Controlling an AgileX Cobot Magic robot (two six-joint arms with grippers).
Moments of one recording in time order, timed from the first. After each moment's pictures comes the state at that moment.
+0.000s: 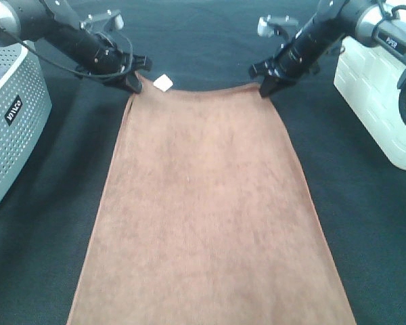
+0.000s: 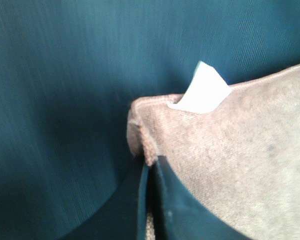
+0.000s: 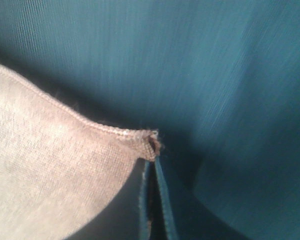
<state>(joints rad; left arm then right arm) -0.16 2.56 -2.26 -0.49 0.78 0.30 0.13 2.71 -2.54 0.33 1.00 -0.40</state>
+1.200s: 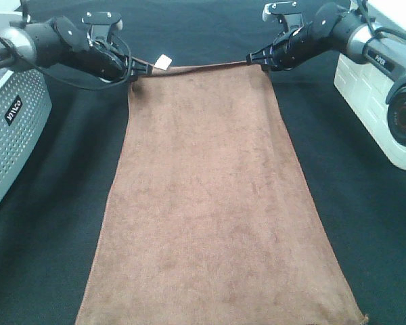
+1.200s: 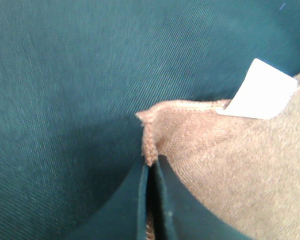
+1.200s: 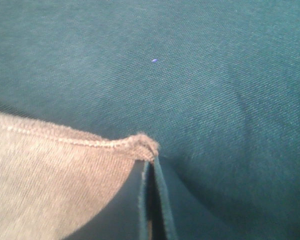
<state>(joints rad) -0.16 2.66 -2.27 -0.50 0.40 0.45 0.13 2.79 -2.57 0.32 0.55 -0.41</state>
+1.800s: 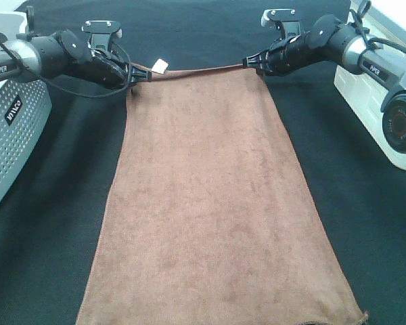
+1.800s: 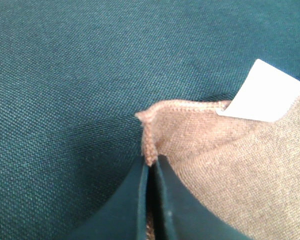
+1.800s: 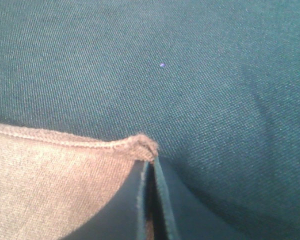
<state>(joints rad) -0.16 2.70 -2.27 -0.51 0.32 0.46 0.13 2.83 -2.57 0.44 0.50 -0.46</state>
